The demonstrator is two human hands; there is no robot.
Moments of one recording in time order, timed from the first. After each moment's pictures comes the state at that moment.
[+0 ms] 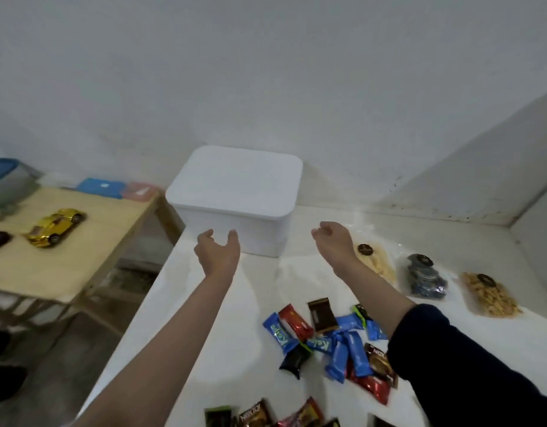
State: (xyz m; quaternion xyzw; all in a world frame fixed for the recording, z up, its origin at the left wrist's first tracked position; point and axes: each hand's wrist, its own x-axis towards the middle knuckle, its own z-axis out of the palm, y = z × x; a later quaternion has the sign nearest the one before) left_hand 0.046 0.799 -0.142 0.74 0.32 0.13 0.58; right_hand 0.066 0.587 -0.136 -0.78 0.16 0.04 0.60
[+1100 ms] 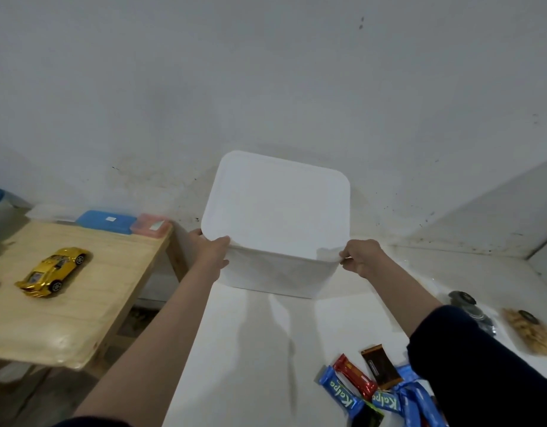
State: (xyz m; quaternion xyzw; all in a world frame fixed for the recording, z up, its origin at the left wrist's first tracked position) left_hand 0.163 0.952 -0.109 0.63 0.29 0.02 0.72; right_hand 0.155 0.662 -0.104 -0.69 0.33 0.05 0.64
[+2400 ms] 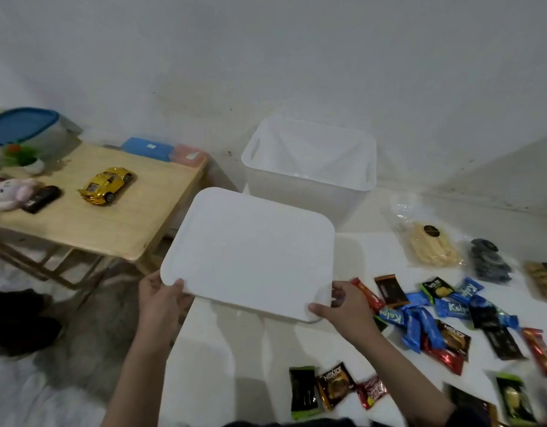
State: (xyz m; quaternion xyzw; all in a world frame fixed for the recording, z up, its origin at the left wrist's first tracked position) left_hand -0.096 1.053 -0.187 0.55 0.34 0.10 0.76; right_hand -0.087 0.732 -0.194 -0.82 0.13 0.13 0.55
